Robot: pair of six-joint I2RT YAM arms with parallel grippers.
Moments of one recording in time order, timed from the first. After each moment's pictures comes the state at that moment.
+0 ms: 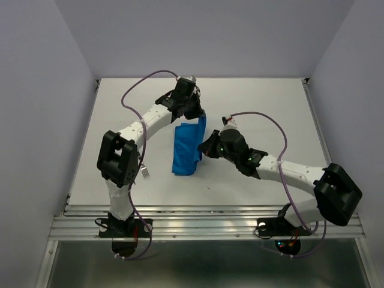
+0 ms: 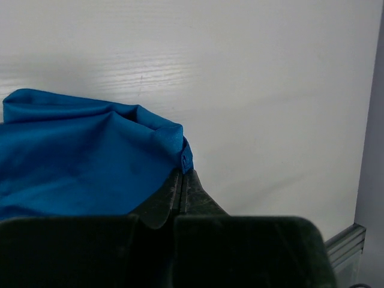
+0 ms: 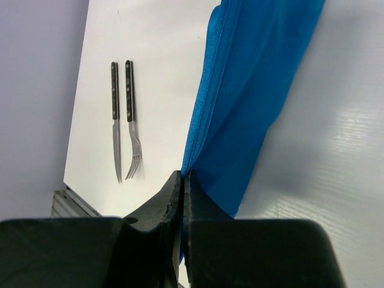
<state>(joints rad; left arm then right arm) -0.56 1.89 1.59 -0.44 0.08 -0.69 0.84 1.38 0.76 0.20 0.10 0.88</state>
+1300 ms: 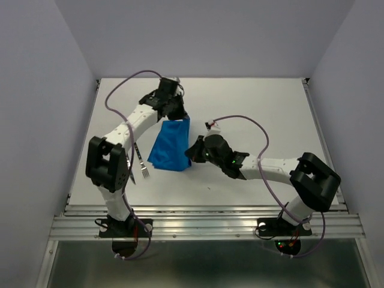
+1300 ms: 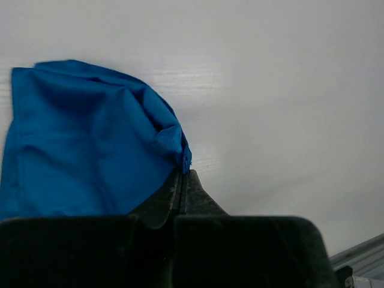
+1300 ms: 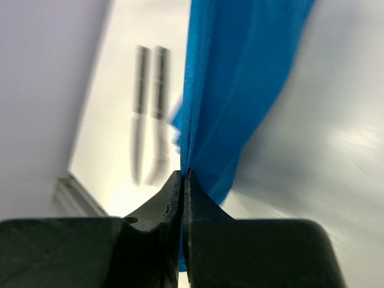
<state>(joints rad) -0.38 1.69 1.54 -0.57 0.09 -0.56 0.96 1.64 1.00 0.29 0.10 0.83</state>
